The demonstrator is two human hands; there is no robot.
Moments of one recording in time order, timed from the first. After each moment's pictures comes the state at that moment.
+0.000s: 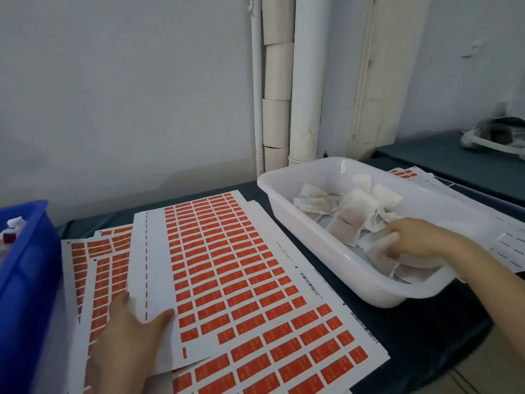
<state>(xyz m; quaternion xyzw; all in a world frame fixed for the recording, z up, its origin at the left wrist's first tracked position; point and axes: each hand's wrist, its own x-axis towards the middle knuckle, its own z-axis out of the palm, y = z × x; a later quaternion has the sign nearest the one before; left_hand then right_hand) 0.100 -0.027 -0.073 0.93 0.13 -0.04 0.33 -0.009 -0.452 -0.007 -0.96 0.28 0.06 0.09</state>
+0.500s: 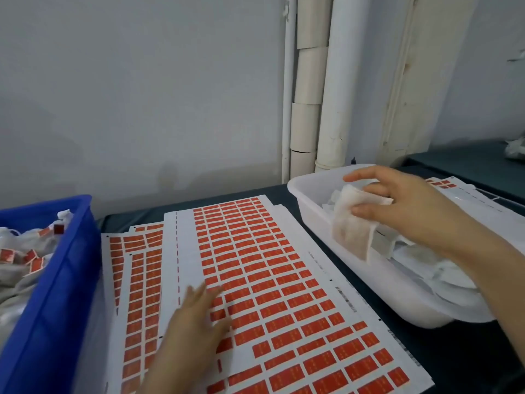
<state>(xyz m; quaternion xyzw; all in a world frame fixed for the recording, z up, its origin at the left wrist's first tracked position) 0.092 -0.042 -0.078 0.95 -0.10 -0.09 0.28 0.009 -0.323 0.070 -0.90 0.06 -0.22 0.38</state>
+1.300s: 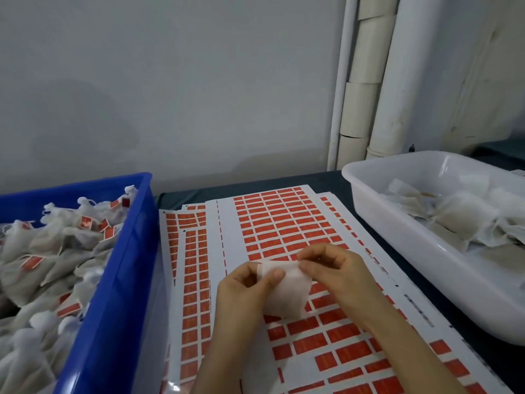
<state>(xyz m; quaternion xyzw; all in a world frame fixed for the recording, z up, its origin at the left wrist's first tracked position) 0.086 -0.048 -0.066 0.74 0.00 -0.01 0.67 0.064 -0.201 -0.061 -0.80 0.00 -0.14 0.59</state>
